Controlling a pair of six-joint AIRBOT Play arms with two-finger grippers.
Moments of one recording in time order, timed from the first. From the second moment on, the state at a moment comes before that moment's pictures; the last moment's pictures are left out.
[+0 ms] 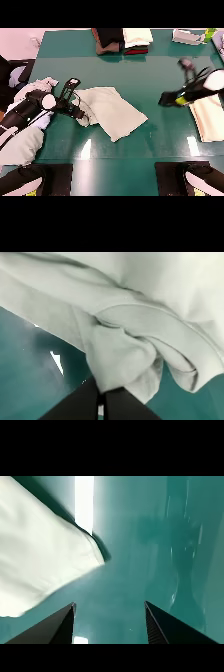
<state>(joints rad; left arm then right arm) -0.41 -1.12 0.87 1.43 -0.95 -1.51 0.17 -1.07 0.99 -1.35 1.28 1.75</state>
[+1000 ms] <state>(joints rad) -0.30 -1.11 0.88 1.52 -0.98 -1.60 0.31 -1.33 1.02 -1.33 1.13 1.74</state>
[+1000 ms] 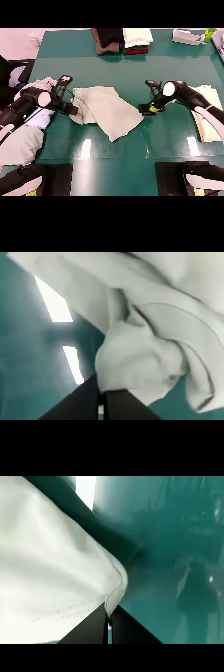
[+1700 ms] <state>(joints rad) -0.06 -1.08 1.35 1.52 -1.00 -1.62 -0.10 -0.86 1.54 -1.43 1.23 1.65</state>
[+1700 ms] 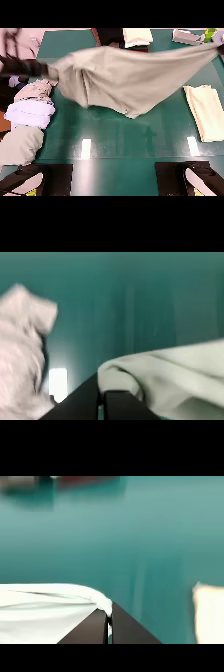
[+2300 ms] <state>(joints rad) -0.06 -0.86 2.04 1.37 -1.00 -1.51 -0.24 -0.91 2.10 -1.44 1.34 1.60</state>
